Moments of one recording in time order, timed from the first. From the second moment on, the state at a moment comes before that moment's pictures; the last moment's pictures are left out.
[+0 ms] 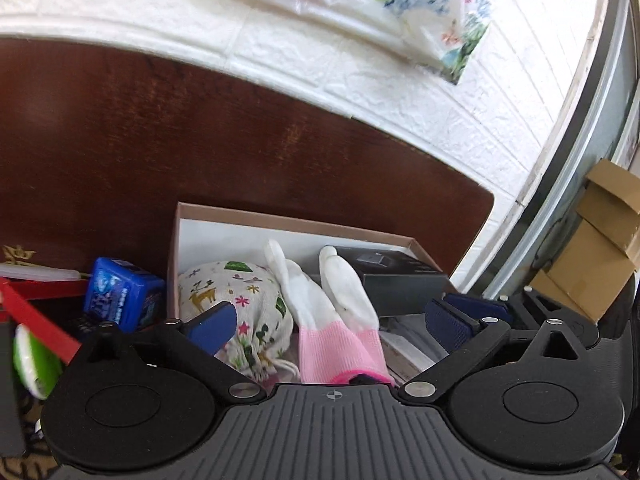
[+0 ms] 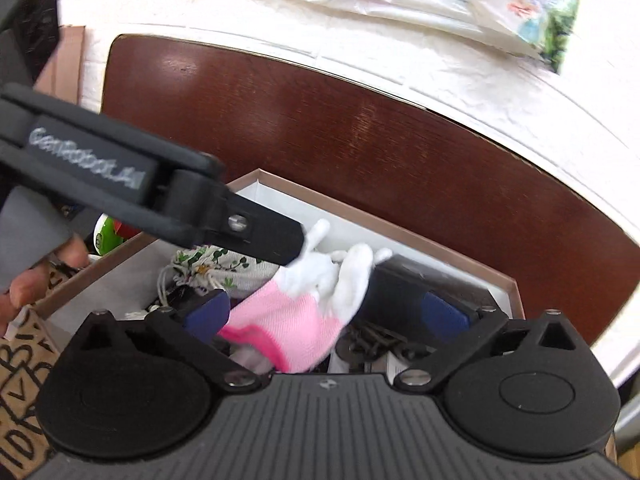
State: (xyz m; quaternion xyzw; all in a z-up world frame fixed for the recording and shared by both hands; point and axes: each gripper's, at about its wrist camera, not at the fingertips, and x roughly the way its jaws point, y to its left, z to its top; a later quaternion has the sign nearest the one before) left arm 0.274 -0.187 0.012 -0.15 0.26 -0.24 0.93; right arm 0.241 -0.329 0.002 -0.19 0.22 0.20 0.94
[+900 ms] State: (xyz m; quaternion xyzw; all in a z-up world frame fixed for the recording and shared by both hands) left arm 0.115 -0.192 0.048 -0.03 0.24 -0.16 0.96; right arm 0.101 -0.365 0.031 -0.06 0.22 0.14 0.96
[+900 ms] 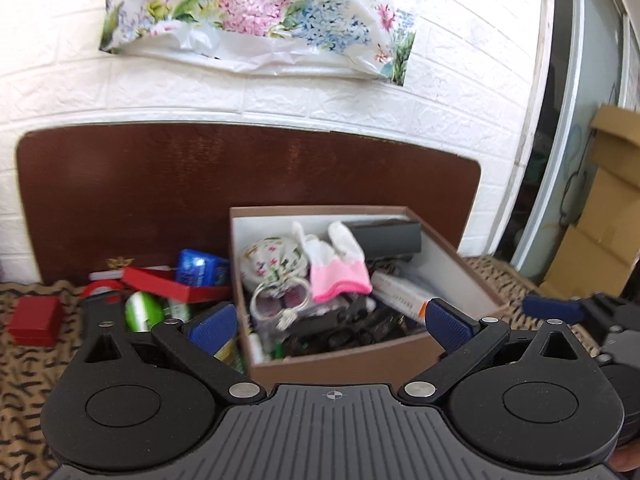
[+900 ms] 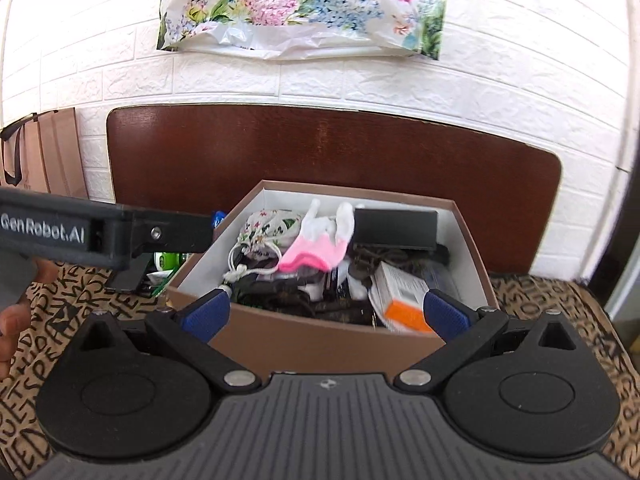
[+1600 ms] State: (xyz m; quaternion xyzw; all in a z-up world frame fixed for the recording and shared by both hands) left arm 0.031 -0.199 0.027 -0.02 0.28 -0.15 0.95; right arm 0.010 -0.376 0.022 -0.05 0.22 0.11 0.97
